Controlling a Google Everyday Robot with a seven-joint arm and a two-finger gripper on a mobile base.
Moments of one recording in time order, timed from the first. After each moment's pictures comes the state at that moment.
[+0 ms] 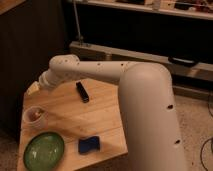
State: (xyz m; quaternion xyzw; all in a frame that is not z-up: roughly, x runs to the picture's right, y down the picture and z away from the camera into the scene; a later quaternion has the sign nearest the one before) arm -0.343 0.005 0.737 -0.43 -0.17 0.54 0.70
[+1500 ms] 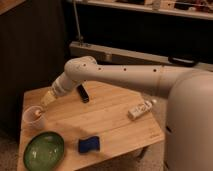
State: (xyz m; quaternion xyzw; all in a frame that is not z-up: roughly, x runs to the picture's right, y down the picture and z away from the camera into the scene) arm -0.245 0.033 0.671 -0.37 -0.23 0.37 0.82
